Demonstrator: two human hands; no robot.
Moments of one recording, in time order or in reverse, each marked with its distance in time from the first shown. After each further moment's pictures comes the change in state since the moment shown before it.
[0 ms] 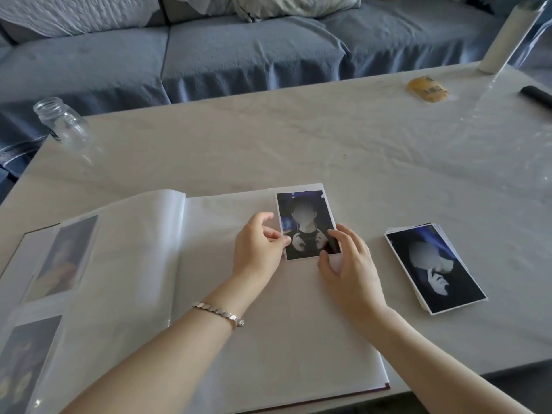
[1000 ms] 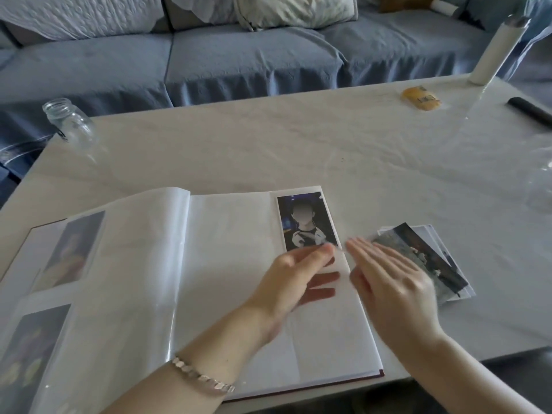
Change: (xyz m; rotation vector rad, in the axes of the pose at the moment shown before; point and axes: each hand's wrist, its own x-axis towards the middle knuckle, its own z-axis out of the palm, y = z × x) left_hand -0.077 0.037 -0.014 -0.688 -0.572 -0.271; right_hand -0.036 -0.009 -0.057 -0.291 0.363 -0.597
